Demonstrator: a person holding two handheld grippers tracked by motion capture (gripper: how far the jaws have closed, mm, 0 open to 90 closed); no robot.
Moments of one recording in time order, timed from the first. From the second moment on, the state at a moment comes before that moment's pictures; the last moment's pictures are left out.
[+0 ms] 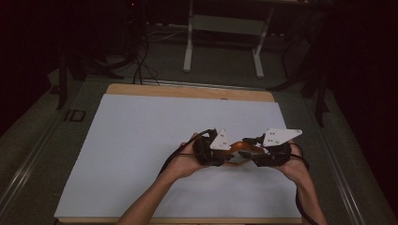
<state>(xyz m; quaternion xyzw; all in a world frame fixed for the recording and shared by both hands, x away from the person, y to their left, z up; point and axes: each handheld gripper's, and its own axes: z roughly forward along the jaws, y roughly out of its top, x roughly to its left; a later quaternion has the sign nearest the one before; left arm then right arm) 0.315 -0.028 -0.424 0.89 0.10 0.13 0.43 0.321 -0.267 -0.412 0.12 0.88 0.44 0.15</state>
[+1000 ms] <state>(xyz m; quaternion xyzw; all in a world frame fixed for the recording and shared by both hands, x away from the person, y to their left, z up) 0.360 -0.003 -0.476 0.85 0.20 0.03 0.48 0.314 -0.289 -0.413 0.13 0.87 0.44 0.17</state>
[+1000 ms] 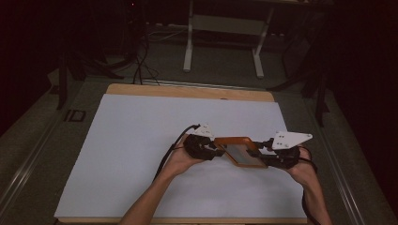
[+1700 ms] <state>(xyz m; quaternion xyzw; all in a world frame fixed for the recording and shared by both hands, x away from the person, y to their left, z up) 0.362 0.006 -0.471 0.85 0.19 0.03 0.48 0.315 -0.287 -0.413 0.12 0.88 0.44 0.16</state>
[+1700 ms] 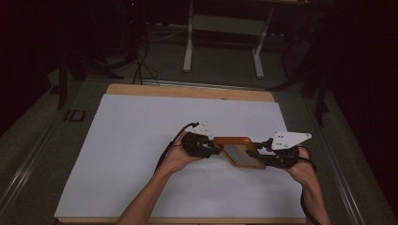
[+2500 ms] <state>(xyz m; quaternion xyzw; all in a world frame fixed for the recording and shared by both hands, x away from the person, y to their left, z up) 0.352 0.023 -0.453 0.84 0.17 0.02 0.51 0.317 -0.286 -0.412 0.12 0.86 0.46 0.15</state>
